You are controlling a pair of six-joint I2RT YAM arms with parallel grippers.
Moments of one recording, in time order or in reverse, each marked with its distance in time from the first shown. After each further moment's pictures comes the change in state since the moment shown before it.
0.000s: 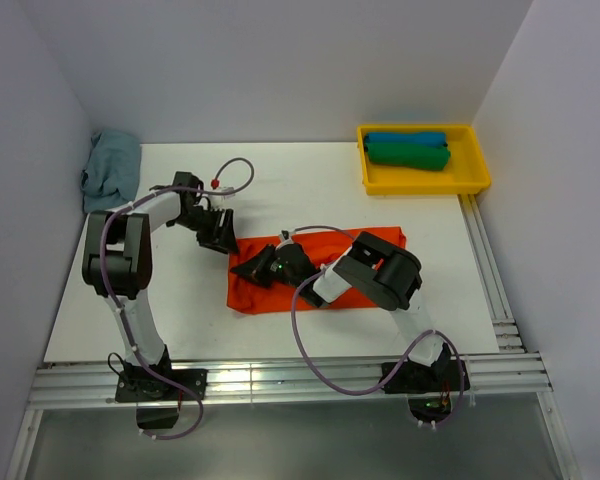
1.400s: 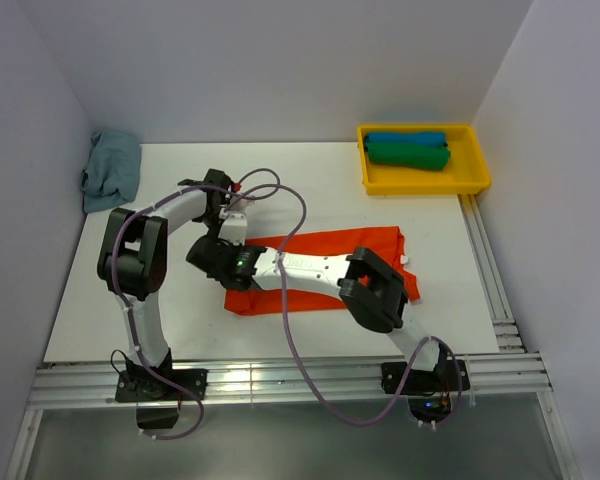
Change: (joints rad) left arm -0.177 0.029 0.092 -0.104 -0.380 -0.047; right arm 0.262 -0.005 0.824 -1.419 0.692 -0.483
